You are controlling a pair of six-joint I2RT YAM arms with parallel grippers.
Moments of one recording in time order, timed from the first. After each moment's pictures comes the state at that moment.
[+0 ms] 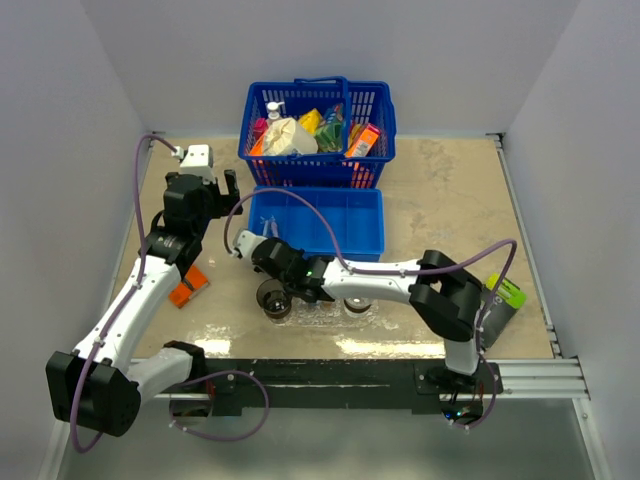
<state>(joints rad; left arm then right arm) -0.24 1.08 0.91 -0.17 -0.22 -0.16 1.17 1.93 1.35 -0.10 0.56 -0.30</state>
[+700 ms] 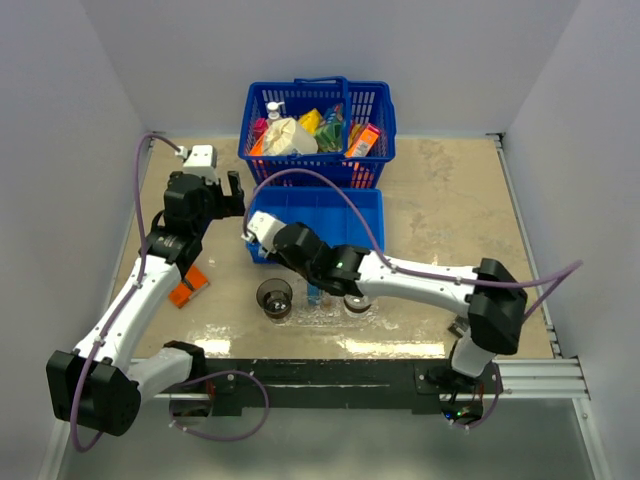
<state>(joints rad) -0.24 1.08 0.91 -0.16 -0.17 -0.15 1.15 1.70 1.30 -0.20 0.48 -0.24</state>
